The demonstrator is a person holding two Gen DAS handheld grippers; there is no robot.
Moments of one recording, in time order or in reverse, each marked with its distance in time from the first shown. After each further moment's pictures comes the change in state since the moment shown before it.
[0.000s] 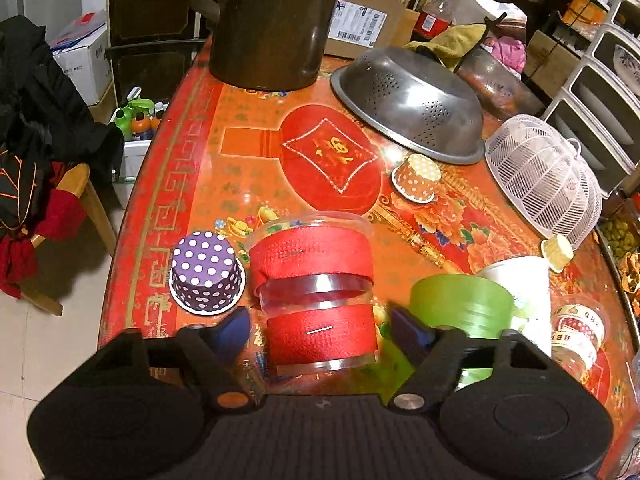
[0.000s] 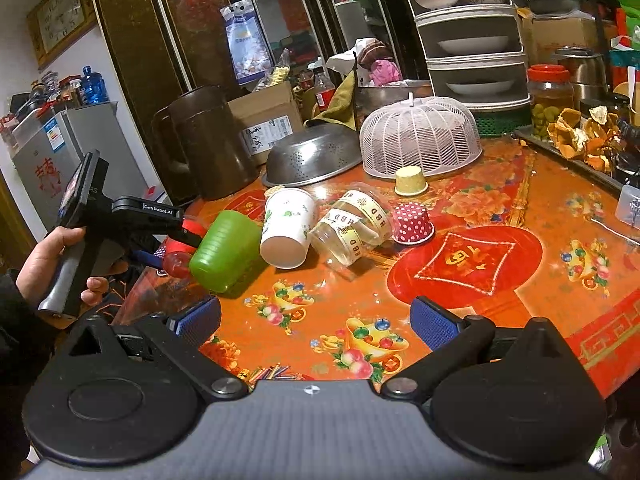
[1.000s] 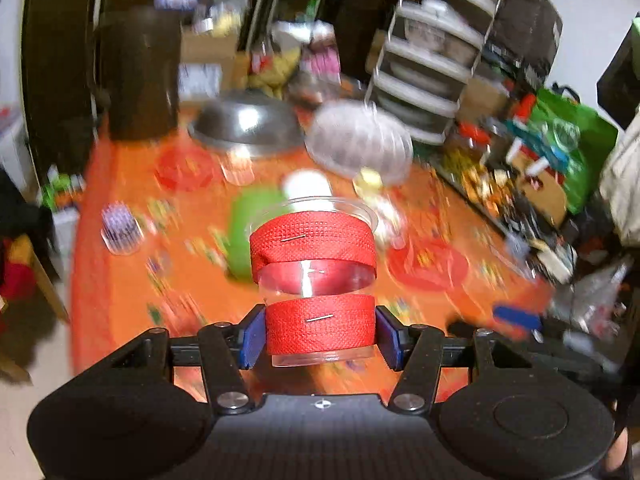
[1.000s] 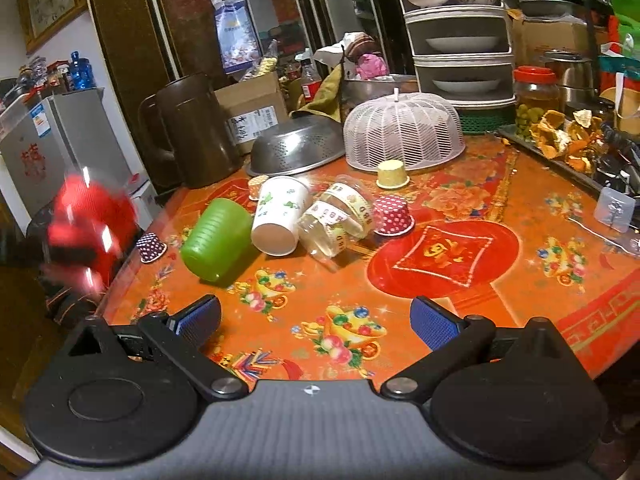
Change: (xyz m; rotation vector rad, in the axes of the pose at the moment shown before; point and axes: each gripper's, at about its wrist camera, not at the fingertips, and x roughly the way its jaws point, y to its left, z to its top) left arm -0.151 -0.076 -0.144 0.274 -0.120 -0.244; right arm -0.009 0.002 0.000 -0.022 0.034 -0.070
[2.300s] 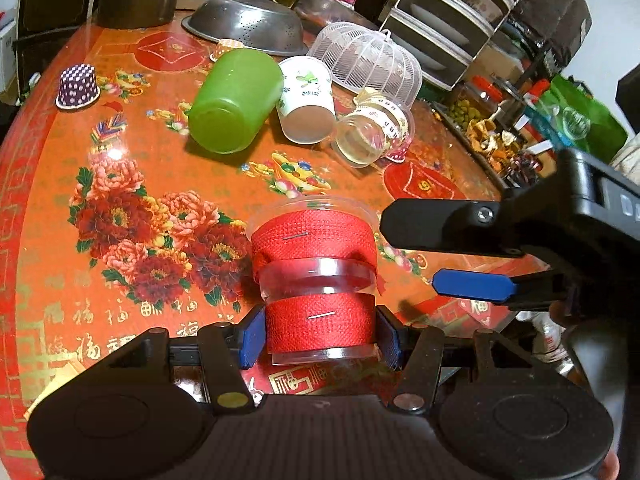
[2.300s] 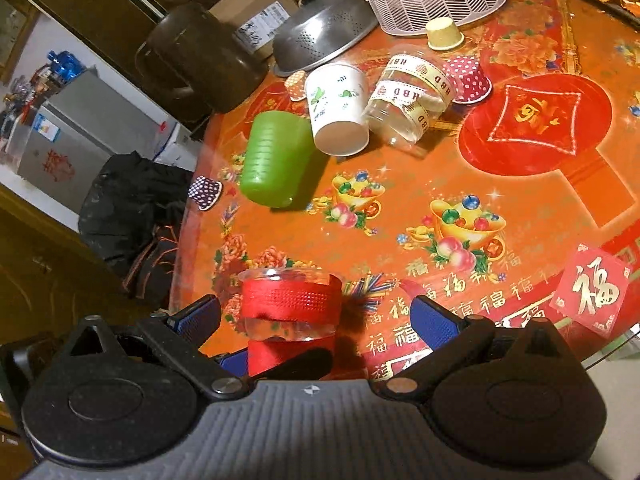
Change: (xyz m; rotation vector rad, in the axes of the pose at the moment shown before) left arm 0.067 0.010 -0.058 -0.158 0.117 -0.099; right arm 0.050 0.023 0.013 0.275 0.386 0.193
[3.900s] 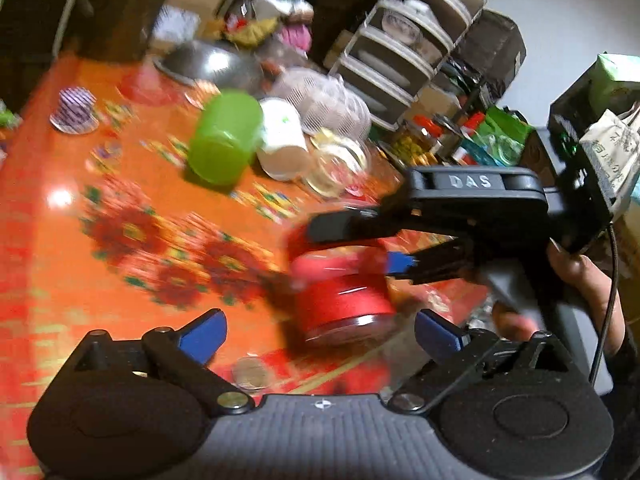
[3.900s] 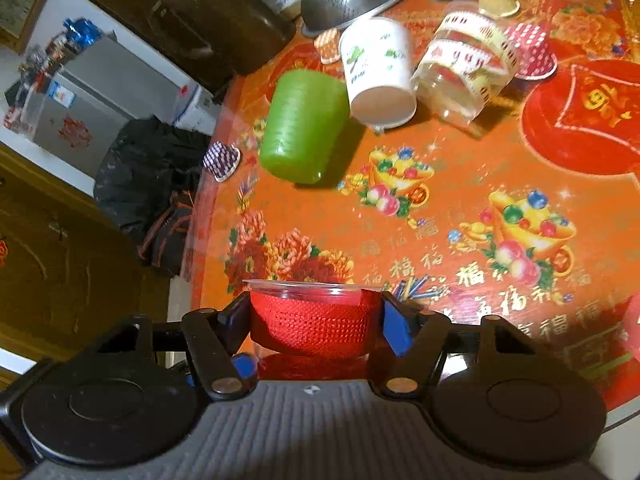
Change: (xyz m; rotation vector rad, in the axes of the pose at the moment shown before) left arm -0.044 0.041 -0.031 0.085 -0.171 -0.153; right arm 0.035 0.005 0.011 -0.047 0.094 0.091
